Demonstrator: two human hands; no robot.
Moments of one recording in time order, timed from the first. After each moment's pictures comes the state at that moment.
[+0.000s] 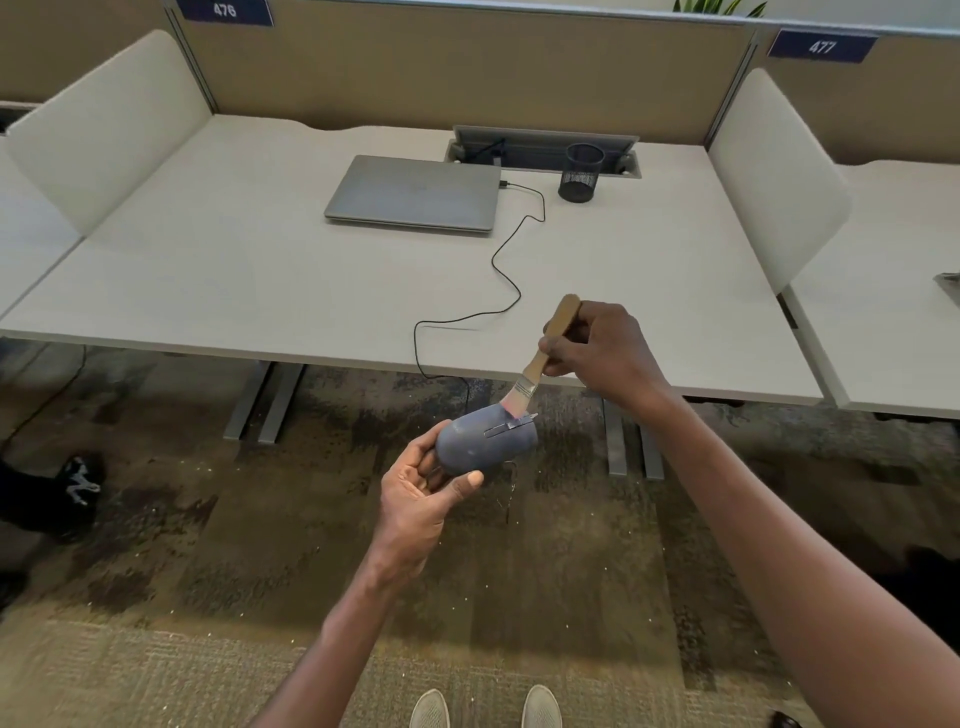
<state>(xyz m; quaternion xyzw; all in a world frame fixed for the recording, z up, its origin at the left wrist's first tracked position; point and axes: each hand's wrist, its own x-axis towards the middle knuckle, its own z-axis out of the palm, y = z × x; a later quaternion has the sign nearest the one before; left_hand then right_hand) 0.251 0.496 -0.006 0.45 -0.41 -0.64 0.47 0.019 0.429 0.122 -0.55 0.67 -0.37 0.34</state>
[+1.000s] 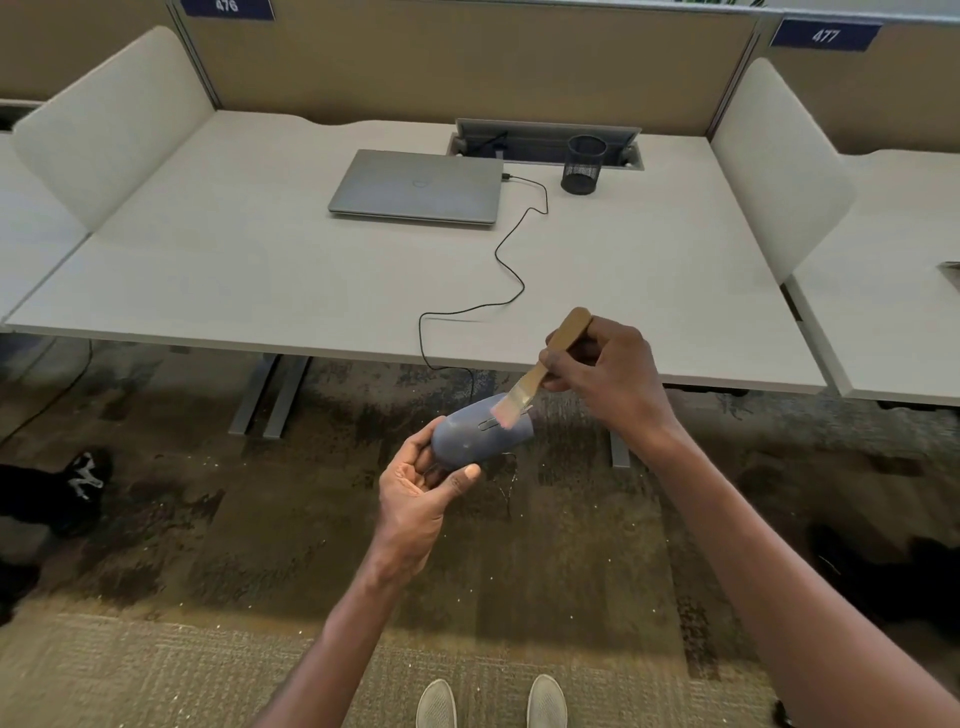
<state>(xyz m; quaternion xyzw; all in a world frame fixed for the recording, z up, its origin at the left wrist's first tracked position) 0.258 0.510 0.003 0.45 -0.38 -0.64 0.49 0.038 0.474 0.120 -0.54 0.64 -0.43 0.33</state>
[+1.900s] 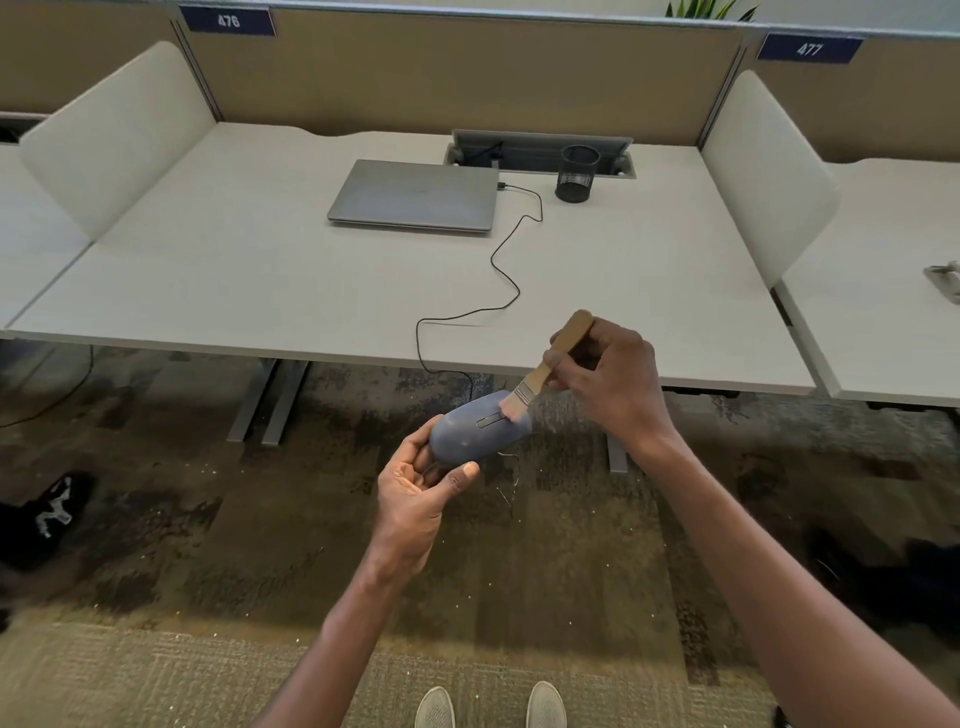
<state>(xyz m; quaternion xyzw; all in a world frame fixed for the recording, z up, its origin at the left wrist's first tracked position) 0.255 0.514 0.010 0.44 -0.38 -0.64 0.50 0.037 0.485 0.127 -0.55 0.66 -0.44 0.27</state>
